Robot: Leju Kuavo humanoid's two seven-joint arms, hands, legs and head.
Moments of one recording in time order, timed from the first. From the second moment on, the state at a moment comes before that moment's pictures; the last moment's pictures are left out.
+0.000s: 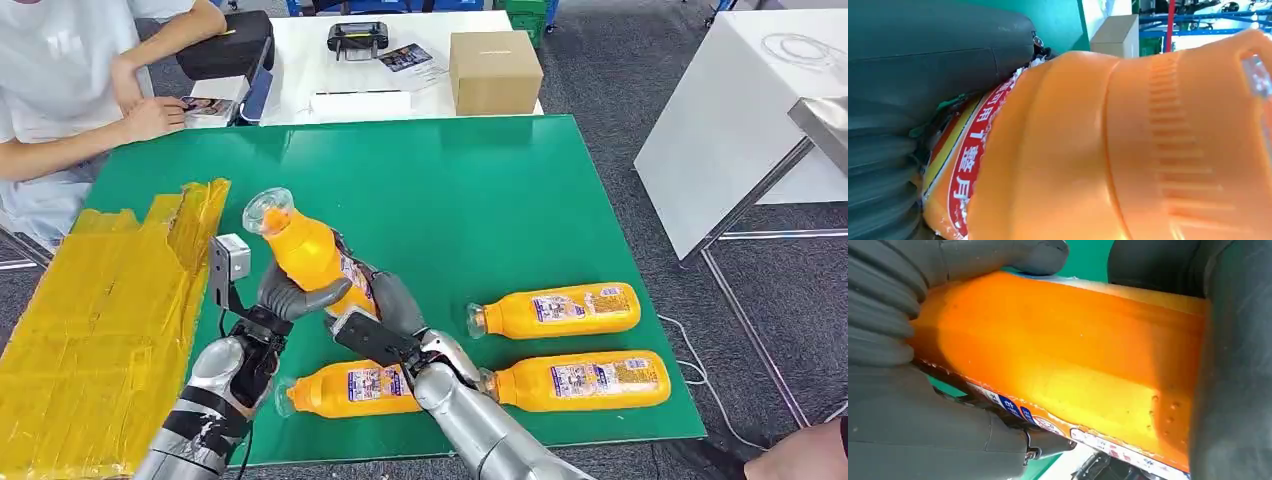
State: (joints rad) left arm -0.34 -0.13 -0.24 -1.20 0.23 -0.20 -0.32; right arm -0.46 0.32 0.55 -0.73 0.48 -0.18 -0.42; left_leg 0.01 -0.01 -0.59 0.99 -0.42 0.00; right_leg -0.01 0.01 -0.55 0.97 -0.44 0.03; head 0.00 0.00
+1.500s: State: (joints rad) left arm -0.25 -0.05 0.26 -1.20 -1.20 0.70 -0.69; right arm -0.28 0.18 0.51 -1.28 0.36 -0.22 -0.50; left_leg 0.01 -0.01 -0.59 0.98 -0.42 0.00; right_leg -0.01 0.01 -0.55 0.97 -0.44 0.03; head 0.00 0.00
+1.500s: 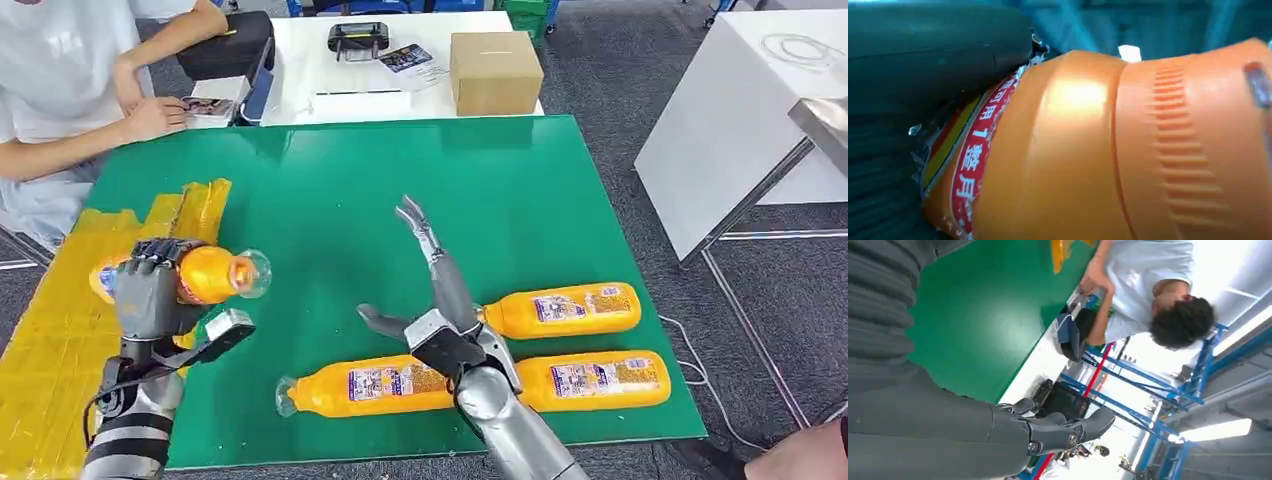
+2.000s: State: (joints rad) left arm -0.26 -0.07 0.43 -1.18 -1.30 0.70 -0.68; right arm -0.27 0.16 0.51 -1.31 0.34 -0.21 -0.50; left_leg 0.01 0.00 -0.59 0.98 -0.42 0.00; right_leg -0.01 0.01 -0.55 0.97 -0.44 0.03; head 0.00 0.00
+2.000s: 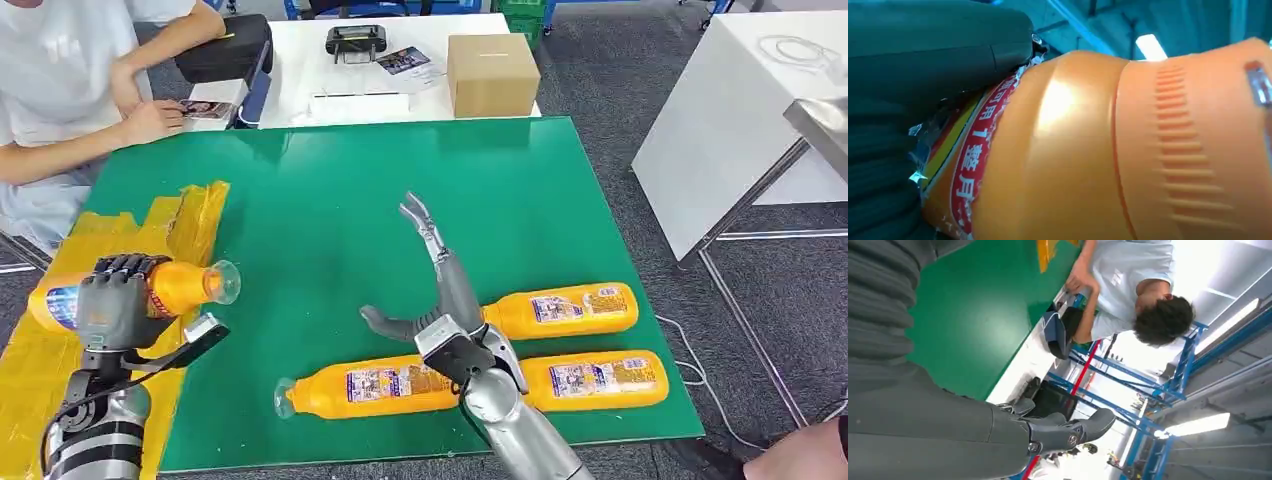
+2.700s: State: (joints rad) left arm -0.36 0.25 -0.14 -0.94 -1.57 0.70 0.04; right arm -0.31 0.15 0.60 -1.32 0.26 -0.17 -0.51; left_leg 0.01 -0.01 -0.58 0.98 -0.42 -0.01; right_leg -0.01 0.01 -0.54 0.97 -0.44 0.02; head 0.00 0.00
